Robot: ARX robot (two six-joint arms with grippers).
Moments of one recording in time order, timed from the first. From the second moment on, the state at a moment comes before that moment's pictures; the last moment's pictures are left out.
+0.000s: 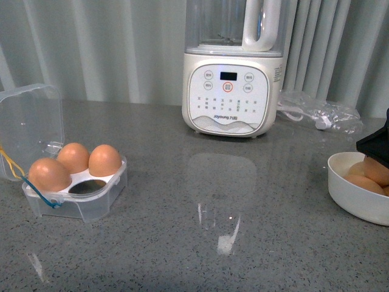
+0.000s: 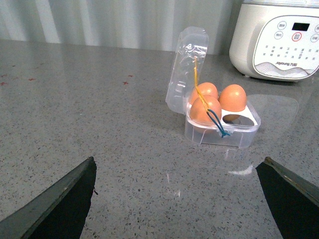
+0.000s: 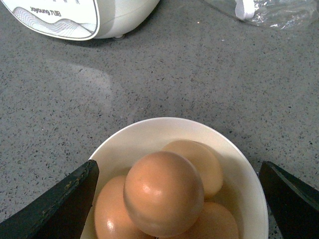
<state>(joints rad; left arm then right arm) 0.00 0.00 0.03 0.00 0.00 0.00 -0.02 1.45 0.76 0.25 -0.21 -0.04</state>
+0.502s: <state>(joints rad) 0.00 0.00 0.03 0.00 0.00 0.00 -0.02 1.49 0.75 0.29 -0.22 -0.03</state>
